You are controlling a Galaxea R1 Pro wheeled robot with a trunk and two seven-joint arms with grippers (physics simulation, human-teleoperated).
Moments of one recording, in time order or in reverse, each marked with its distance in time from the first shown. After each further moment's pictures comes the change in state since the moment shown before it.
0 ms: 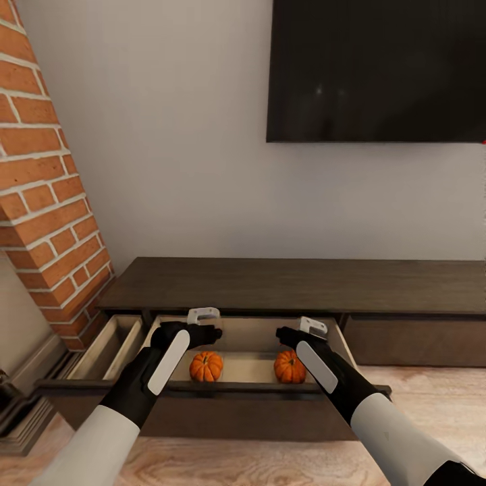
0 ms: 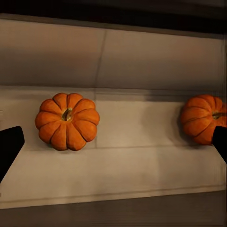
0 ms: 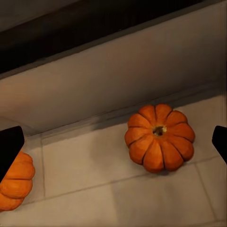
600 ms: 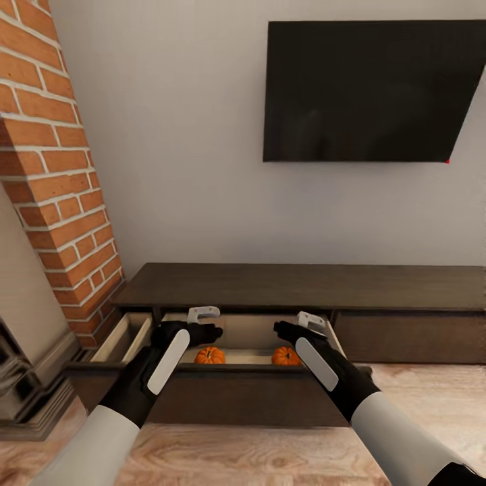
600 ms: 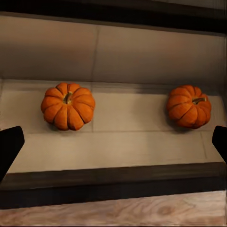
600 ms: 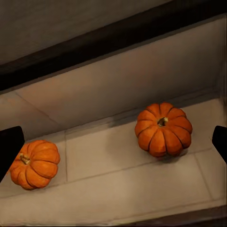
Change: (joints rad) left arm 0.000 0.000 0.000 -0.011 0.001 0.001 -0.002; right arm 0.000 -0.003 0.001 -0.056 0.000 -0.003 0.000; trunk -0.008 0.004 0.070
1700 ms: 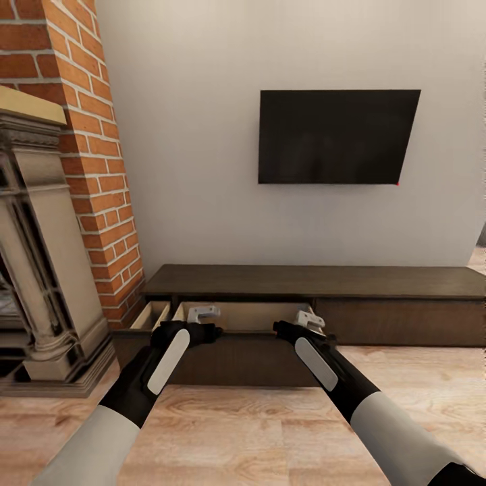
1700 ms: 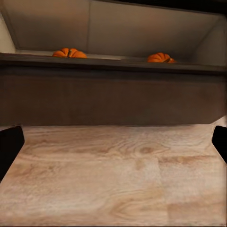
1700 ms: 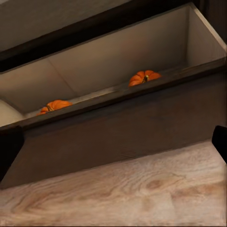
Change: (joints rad) left arm 0.000 -0.001 0.000 -0.002 -0.001 0.000 -0.002; right arm 0.000 0.002 0.000 -0.002 0.001 0.000 0.003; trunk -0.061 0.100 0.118
